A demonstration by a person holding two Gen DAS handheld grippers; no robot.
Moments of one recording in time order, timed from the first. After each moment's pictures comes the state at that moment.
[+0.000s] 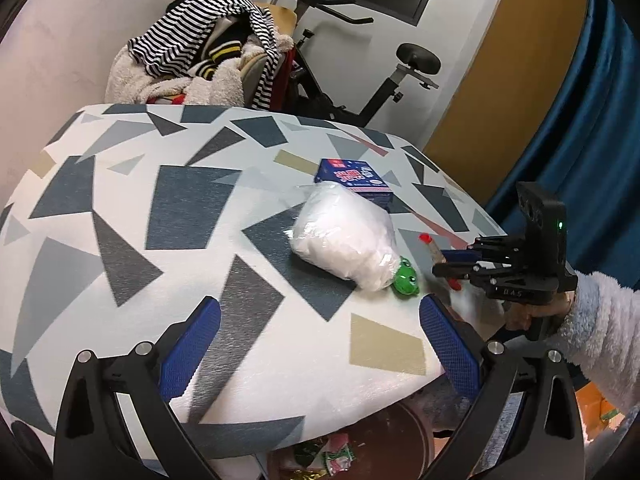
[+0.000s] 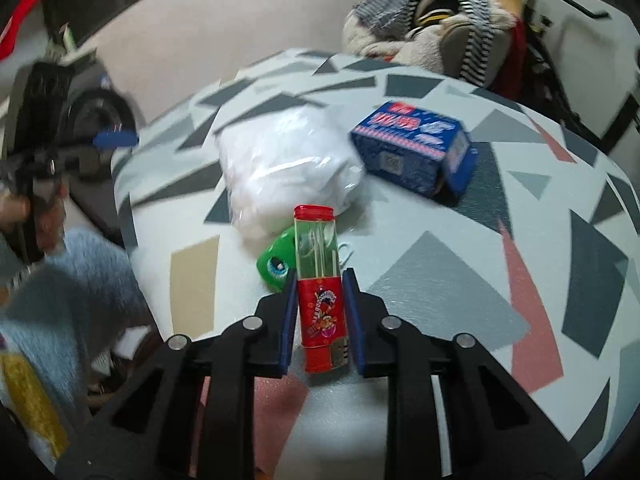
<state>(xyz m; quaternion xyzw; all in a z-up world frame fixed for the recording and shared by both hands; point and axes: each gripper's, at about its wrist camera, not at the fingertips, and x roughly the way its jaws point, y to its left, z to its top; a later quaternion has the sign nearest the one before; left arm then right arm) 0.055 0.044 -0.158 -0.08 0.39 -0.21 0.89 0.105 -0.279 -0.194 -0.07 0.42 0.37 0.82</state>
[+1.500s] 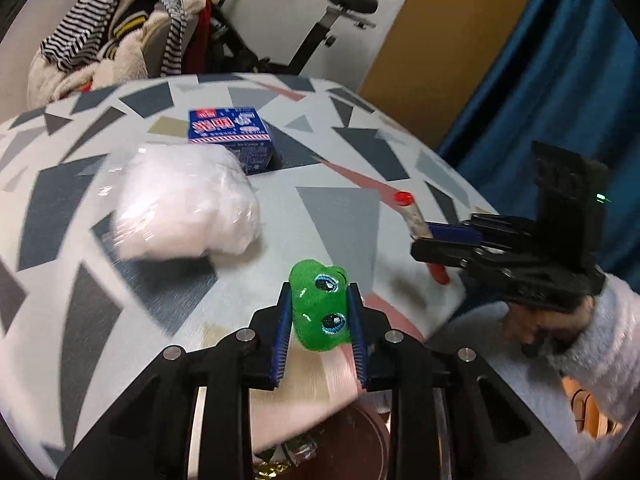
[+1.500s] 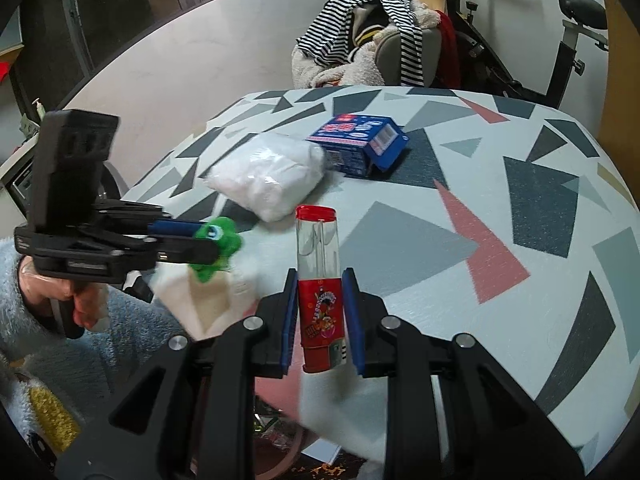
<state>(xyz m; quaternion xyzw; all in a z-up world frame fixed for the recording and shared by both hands) 0.065 -0.070 -0.177 -0.03 0.43 -0.30 0.85 0.055 -0.332 -0.175 0.02 0.40 0.32 0.86</state>
